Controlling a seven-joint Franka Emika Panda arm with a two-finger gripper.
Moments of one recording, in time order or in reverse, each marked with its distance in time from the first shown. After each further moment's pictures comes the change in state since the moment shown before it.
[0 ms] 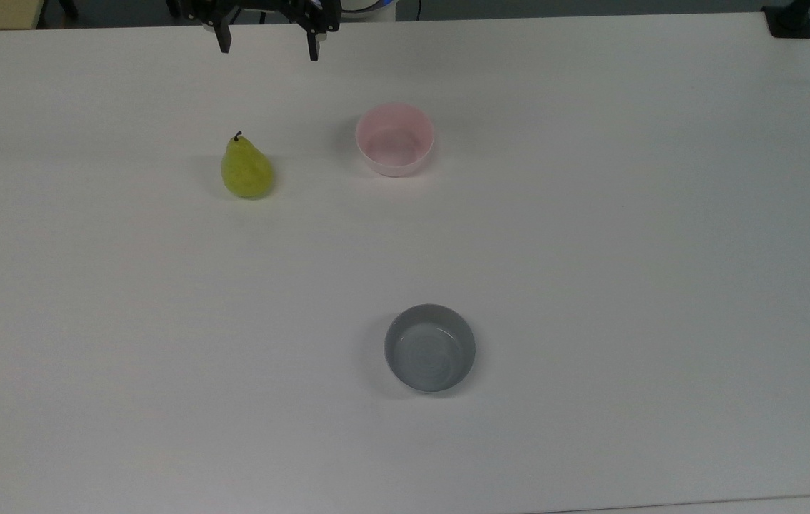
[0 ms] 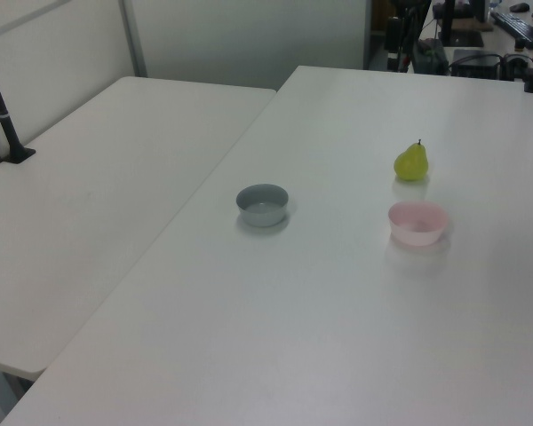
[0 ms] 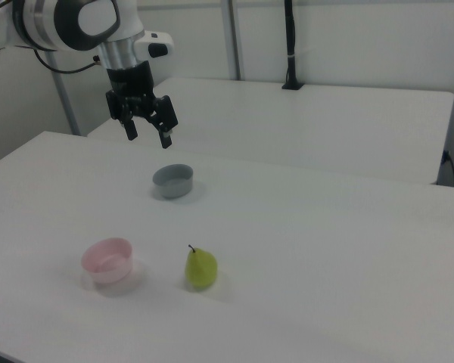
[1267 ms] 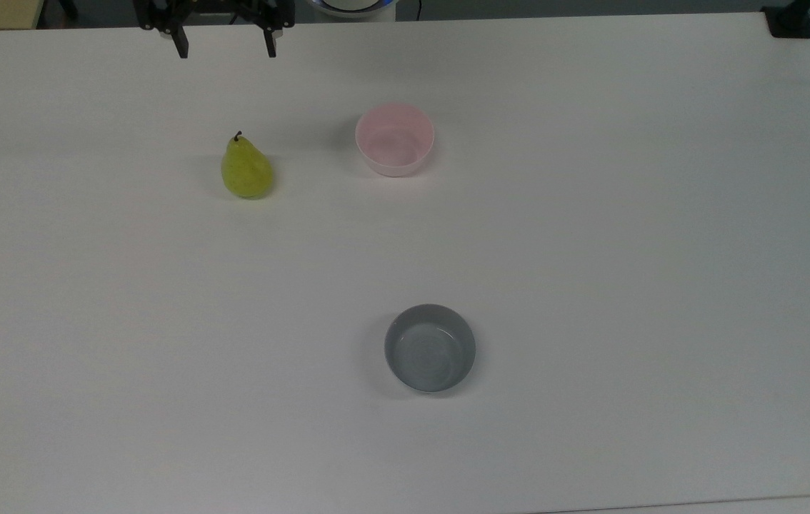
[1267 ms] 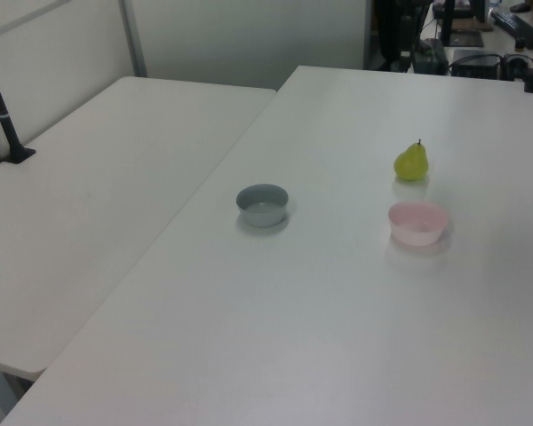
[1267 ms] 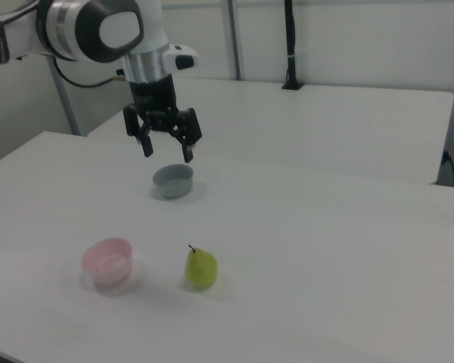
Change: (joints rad) arm -0.085 0.005 -0.003 -0.028 0.000 -0.002 -0.225
